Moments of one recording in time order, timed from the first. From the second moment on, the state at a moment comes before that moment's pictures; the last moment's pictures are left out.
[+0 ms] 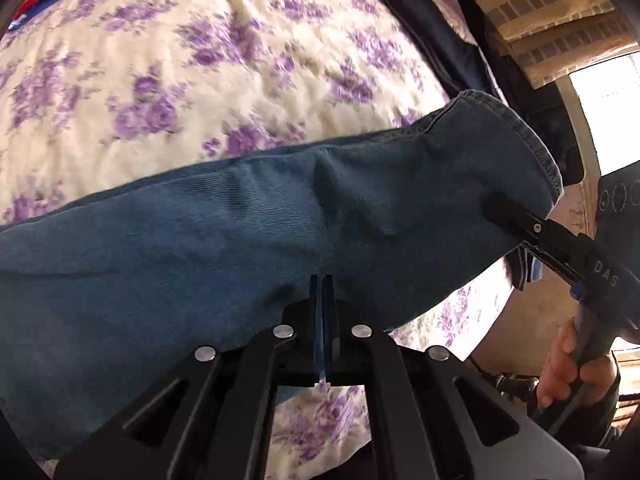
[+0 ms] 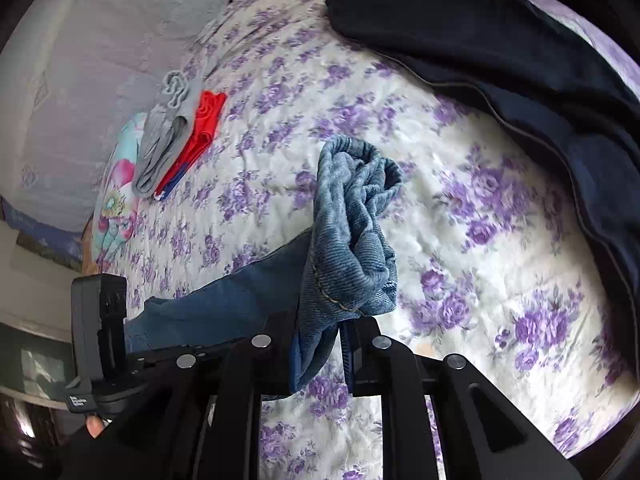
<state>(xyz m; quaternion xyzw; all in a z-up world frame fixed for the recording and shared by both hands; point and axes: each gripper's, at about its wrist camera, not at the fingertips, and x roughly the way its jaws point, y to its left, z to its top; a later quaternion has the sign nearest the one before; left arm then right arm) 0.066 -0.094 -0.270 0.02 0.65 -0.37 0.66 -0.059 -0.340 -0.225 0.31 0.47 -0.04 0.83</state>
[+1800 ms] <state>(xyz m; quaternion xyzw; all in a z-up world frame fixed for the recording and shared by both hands) 0.083 0.211 -0.287 -0.11 0.63 -0.10 0.76 0.063 -0.055 -0.227 0.00 0.60 0.24 0.76</state>
